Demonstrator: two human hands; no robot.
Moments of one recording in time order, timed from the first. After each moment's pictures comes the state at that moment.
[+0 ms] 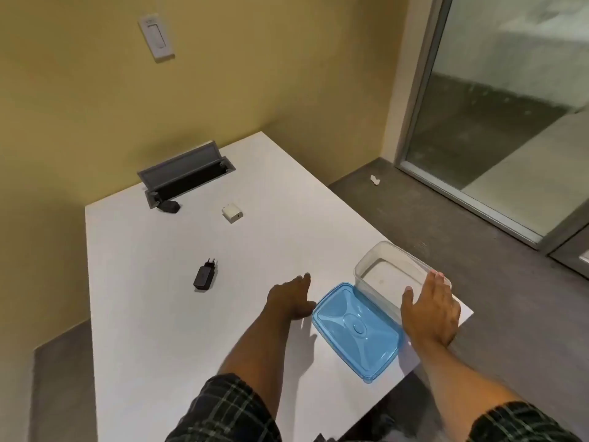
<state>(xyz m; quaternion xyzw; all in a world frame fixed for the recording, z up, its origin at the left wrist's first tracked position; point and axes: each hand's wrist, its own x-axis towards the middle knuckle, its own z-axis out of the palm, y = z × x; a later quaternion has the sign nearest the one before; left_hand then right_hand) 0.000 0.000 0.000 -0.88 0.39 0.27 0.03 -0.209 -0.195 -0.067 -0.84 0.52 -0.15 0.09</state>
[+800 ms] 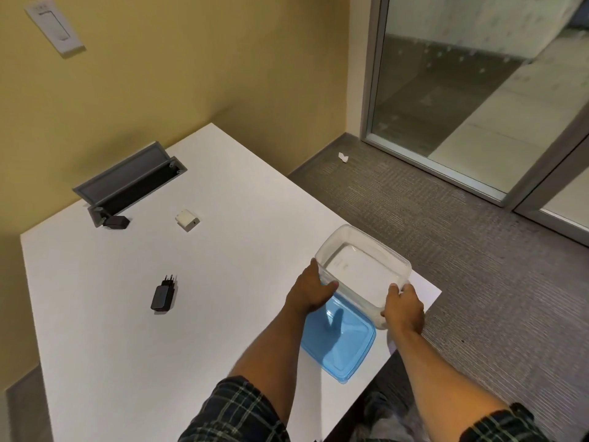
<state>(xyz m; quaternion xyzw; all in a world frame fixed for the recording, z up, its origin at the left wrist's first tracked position) -0.041 -0.115 -0.043 -0.83 0.33 0.35 -0.27 -0.214 -0.228 -0.106 -0.62 0.68 -0.12 0.38</state>
